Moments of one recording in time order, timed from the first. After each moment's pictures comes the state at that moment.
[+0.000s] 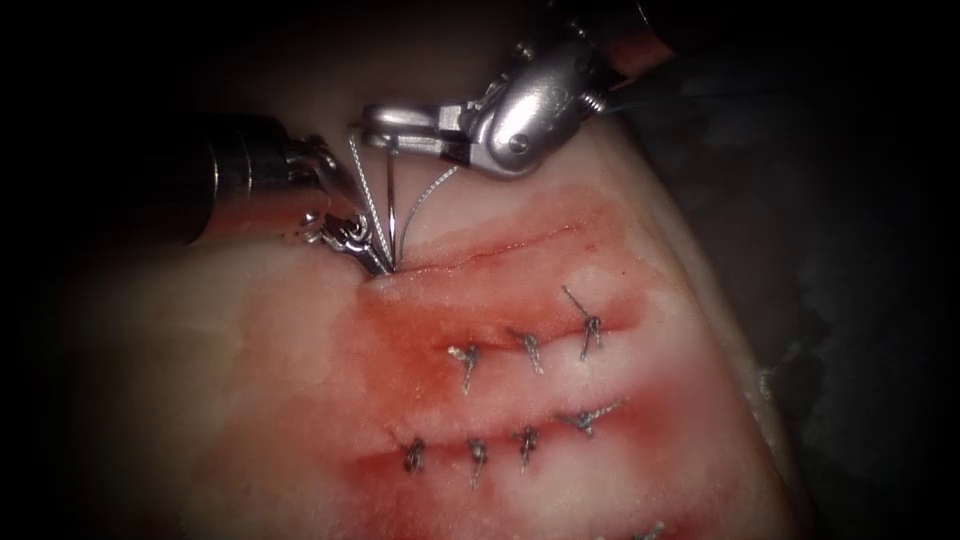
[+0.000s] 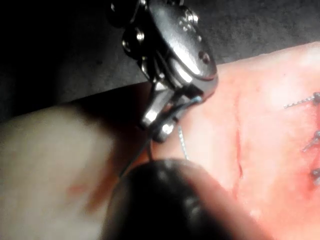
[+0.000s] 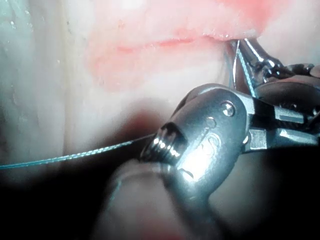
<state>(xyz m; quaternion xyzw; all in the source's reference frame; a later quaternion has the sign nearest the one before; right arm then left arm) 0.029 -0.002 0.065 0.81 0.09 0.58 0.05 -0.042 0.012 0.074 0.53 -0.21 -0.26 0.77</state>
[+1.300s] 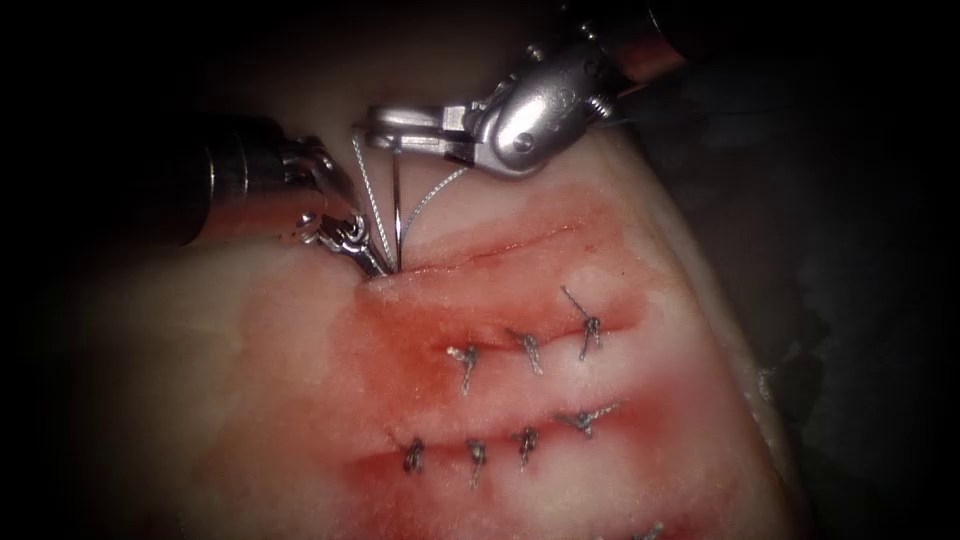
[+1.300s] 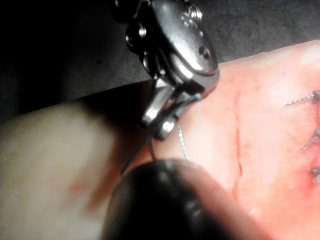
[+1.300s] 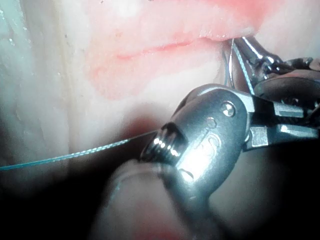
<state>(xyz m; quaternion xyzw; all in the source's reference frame) 0.029 -0.002 0.065 0.79 0.09 0.61 0.08 -0.041 0.011 0.074 0.54 -0.21 -0.26 0.77</state>
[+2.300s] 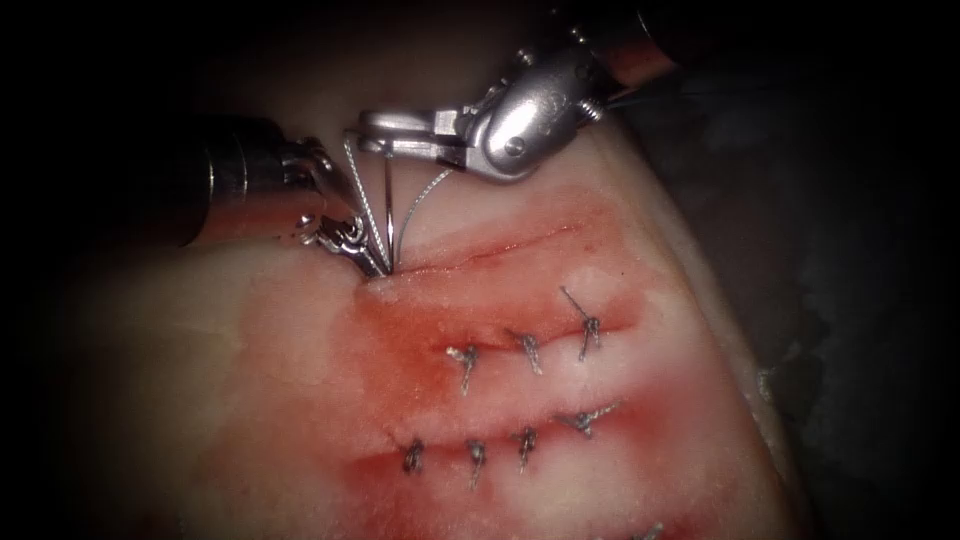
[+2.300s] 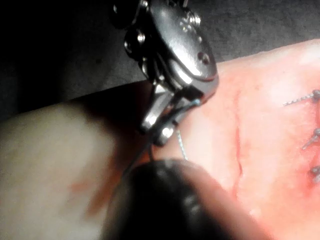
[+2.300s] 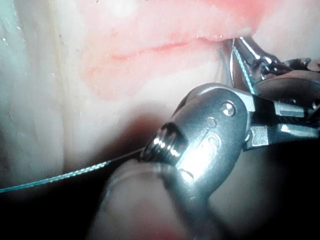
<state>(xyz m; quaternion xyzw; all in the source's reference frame) 0.030 -0.002 0.065 0.80 0.08 0.59 0.05 -0.041 0.011 0.074 0.54 -0.21 -0.26 0.77</state>
